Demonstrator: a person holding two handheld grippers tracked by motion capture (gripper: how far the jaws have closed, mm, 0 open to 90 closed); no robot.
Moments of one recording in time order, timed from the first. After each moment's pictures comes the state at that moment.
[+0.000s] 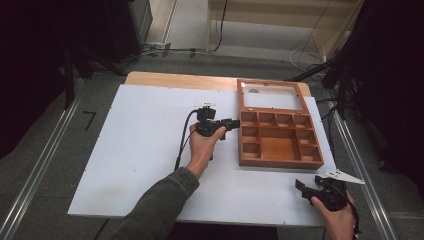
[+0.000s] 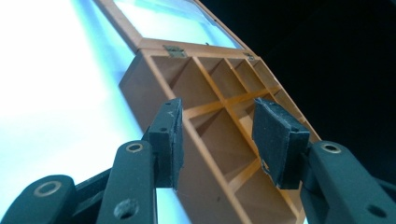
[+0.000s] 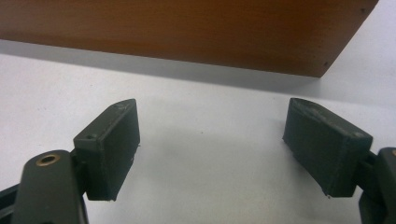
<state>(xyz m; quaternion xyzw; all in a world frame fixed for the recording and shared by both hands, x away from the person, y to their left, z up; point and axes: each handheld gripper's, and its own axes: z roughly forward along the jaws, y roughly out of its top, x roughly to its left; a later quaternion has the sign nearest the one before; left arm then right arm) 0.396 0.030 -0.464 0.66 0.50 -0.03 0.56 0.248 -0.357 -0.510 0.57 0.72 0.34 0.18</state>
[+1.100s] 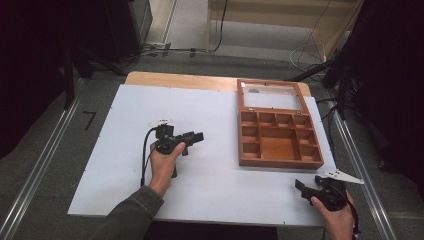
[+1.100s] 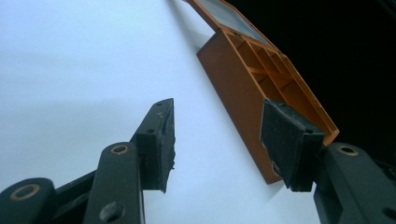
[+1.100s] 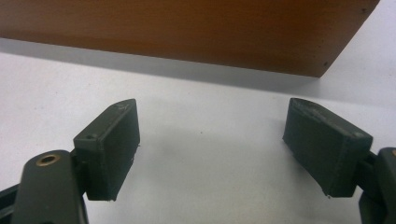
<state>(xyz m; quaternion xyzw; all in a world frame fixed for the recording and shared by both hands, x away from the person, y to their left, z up) 0.338 0.135 -0.489 0.62 0.54 -0.01 0.56 0.248 -0.355 -0.510 0.57 0.73 0.34 0.18</state>
